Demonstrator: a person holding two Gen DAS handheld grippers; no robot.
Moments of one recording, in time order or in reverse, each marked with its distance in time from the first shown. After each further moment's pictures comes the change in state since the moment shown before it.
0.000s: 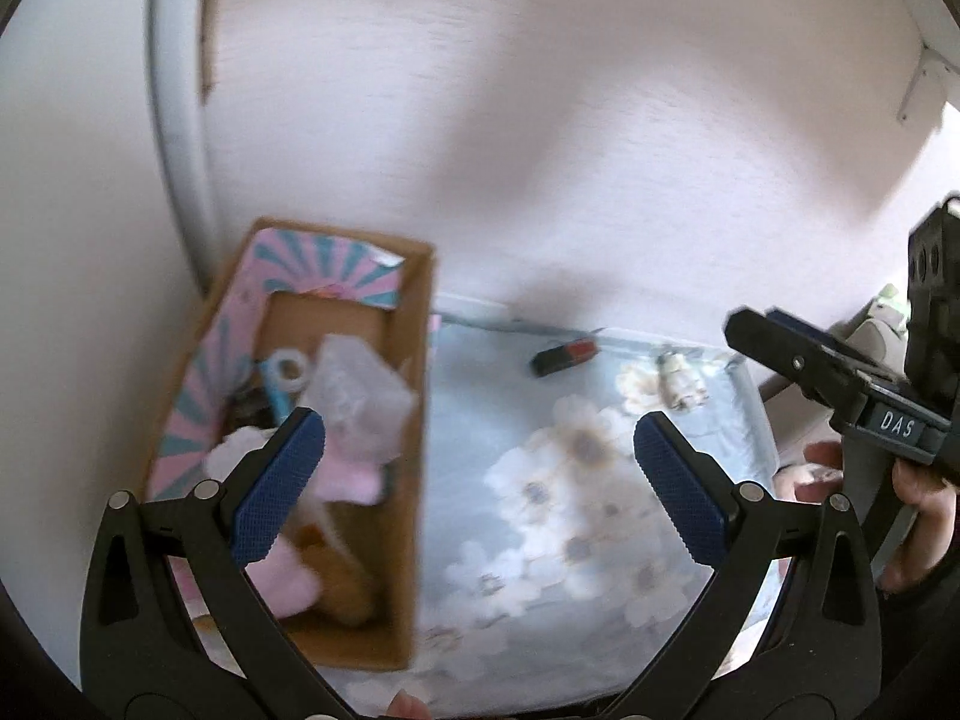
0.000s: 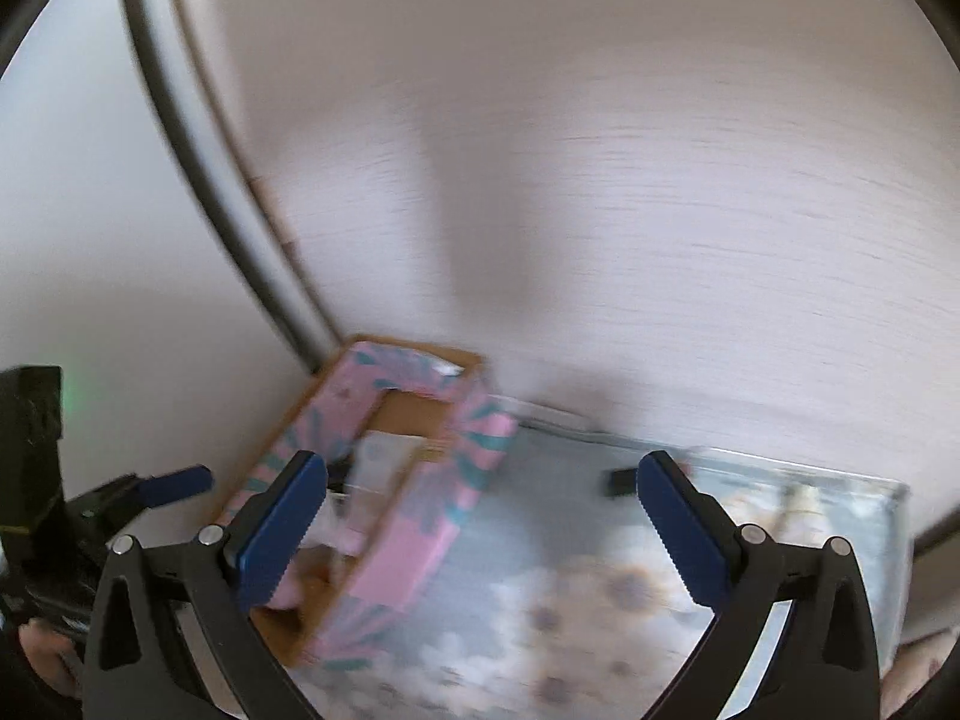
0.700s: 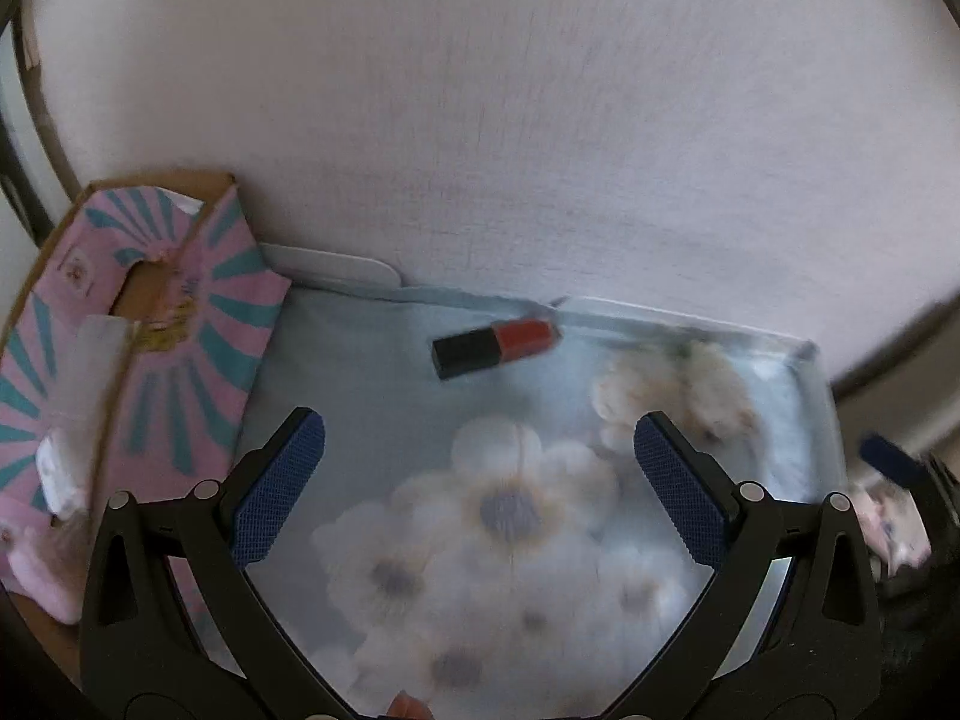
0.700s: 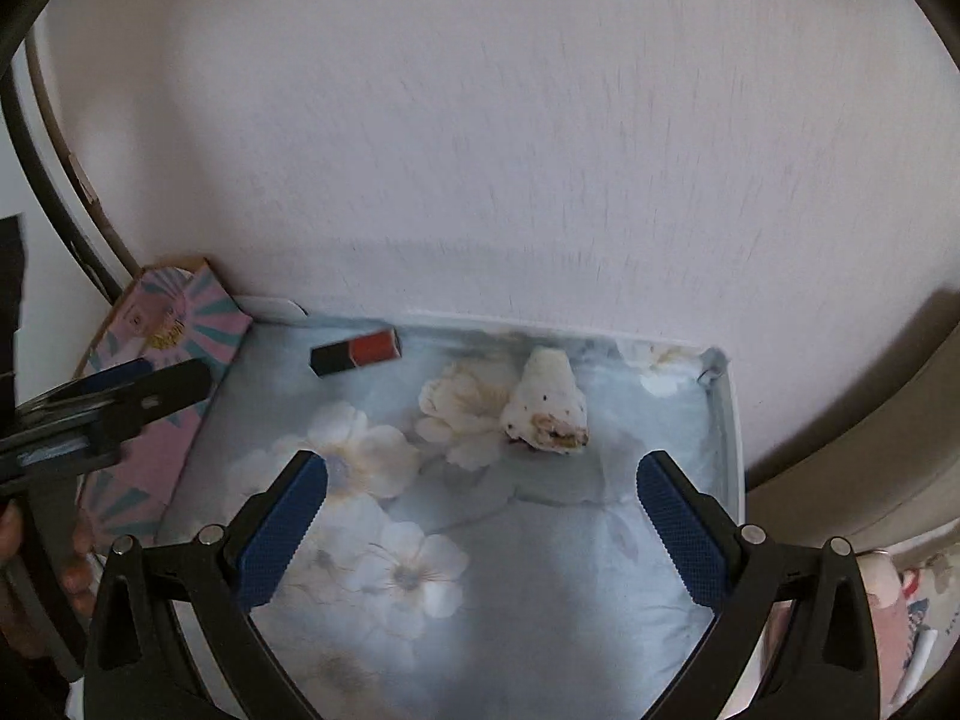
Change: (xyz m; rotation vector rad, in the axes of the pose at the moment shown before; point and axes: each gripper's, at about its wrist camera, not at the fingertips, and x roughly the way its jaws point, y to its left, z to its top) left arm 0.186 -0.121 -0.011 0.004 0.100 0.188; right arm 0.003 -0.167 -0.074 0.077 0.153 -0.221
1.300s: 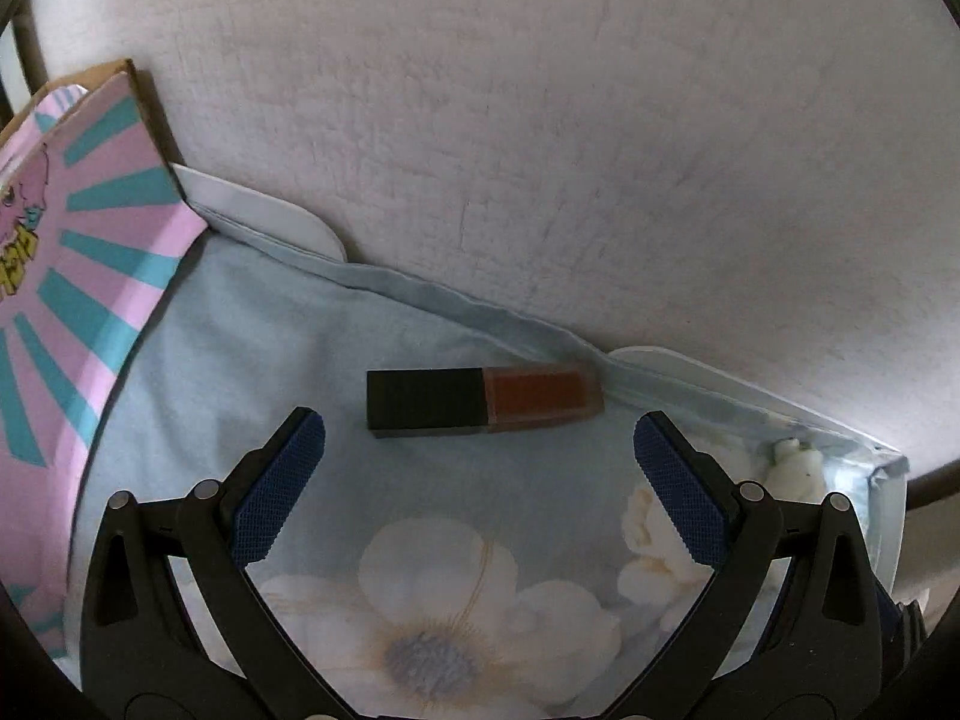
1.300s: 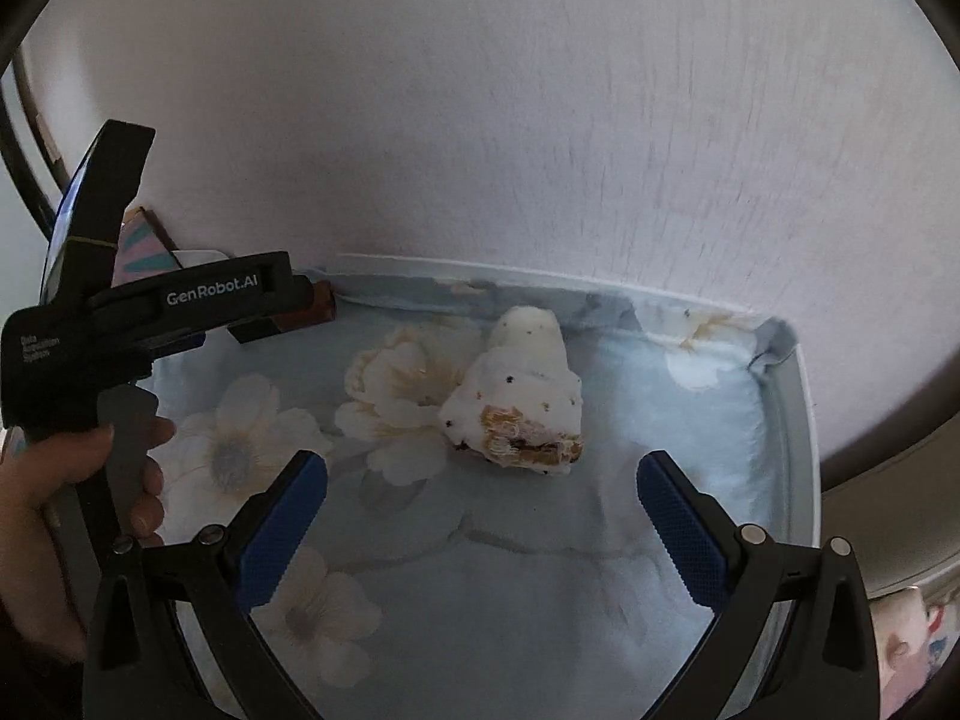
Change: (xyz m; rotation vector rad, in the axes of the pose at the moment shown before) left arm 0.103 -0.011 0.011 -0.204 0.048 0.098; right arm 0.079 -0.032 -0.015 -0.029 0.024 0.038
